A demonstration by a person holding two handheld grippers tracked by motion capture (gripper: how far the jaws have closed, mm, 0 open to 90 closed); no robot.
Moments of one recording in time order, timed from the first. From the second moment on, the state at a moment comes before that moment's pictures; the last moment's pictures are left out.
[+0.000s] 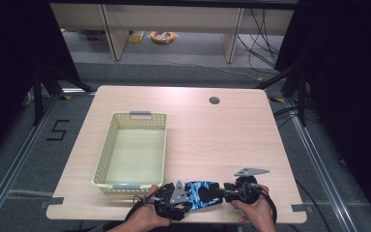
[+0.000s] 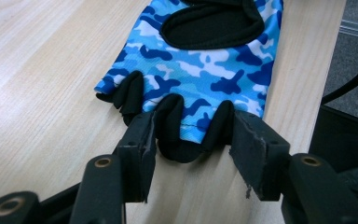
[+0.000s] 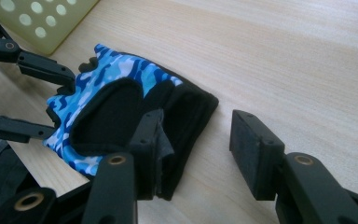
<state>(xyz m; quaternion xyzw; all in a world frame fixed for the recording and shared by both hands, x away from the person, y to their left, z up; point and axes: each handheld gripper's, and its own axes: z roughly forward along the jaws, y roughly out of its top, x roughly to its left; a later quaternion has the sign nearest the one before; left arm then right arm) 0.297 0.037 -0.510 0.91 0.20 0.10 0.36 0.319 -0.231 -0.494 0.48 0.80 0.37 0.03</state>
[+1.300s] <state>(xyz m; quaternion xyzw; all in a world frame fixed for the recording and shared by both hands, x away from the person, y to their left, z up) 0.292 0.037 -0.512 0.89 0.21 0.10 0.39 0.315 -0.227 -0.505 0.45 0.80 0.40 0.01</state>
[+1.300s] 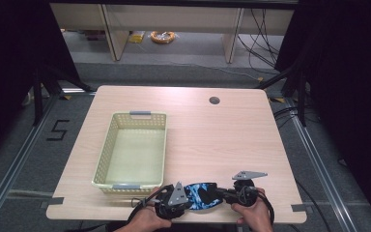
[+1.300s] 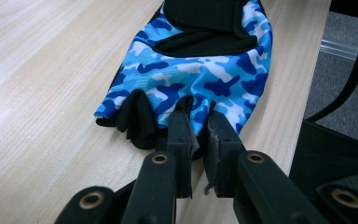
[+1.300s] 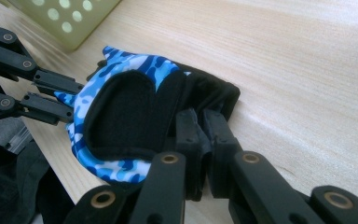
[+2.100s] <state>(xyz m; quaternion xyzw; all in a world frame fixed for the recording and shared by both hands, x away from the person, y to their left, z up) 0.284 0.043 -0.489 0.88 0.20 0.12 0.41 0.303 -0.226 -0.483 0.44 0.79 0.43 0.02</state>
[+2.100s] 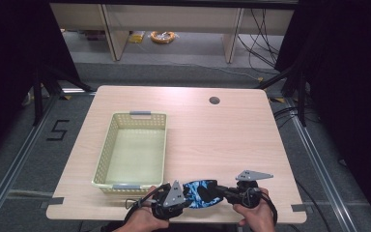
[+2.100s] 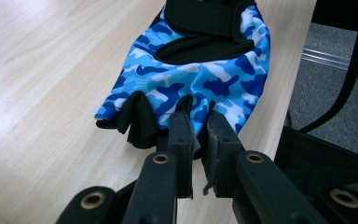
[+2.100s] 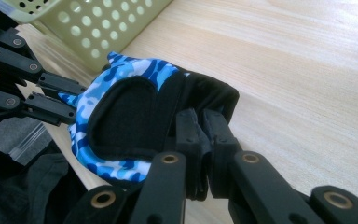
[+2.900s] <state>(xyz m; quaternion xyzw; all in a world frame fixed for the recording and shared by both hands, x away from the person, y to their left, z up) 0.287 0.083 -0.430 0.87 0.20 0.14 0.42 0.298 -0.200 -0.425 0.39 0.79 0.48 0.05</state>
